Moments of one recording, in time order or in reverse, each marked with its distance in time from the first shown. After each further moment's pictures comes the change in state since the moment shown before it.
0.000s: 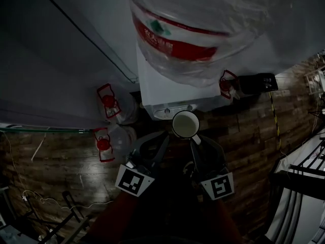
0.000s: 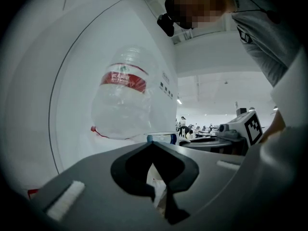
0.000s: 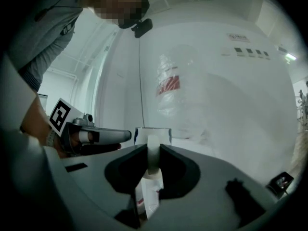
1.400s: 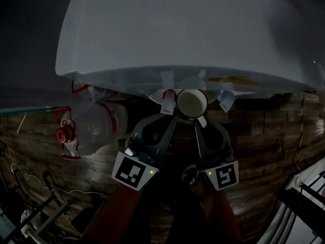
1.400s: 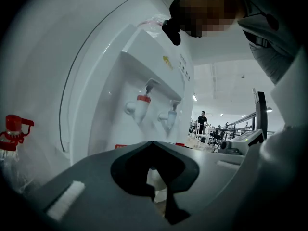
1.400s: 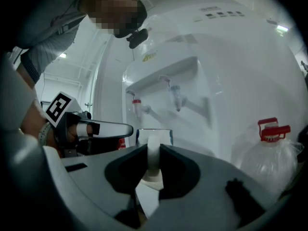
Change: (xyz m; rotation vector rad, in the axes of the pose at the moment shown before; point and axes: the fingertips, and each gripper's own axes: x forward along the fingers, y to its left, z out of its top) left arm 0.084 0.079 -0.300 -0.098 0.026 0.157; right arm 0.084 -0.047 -0.327 0.089 -0.035 0.114
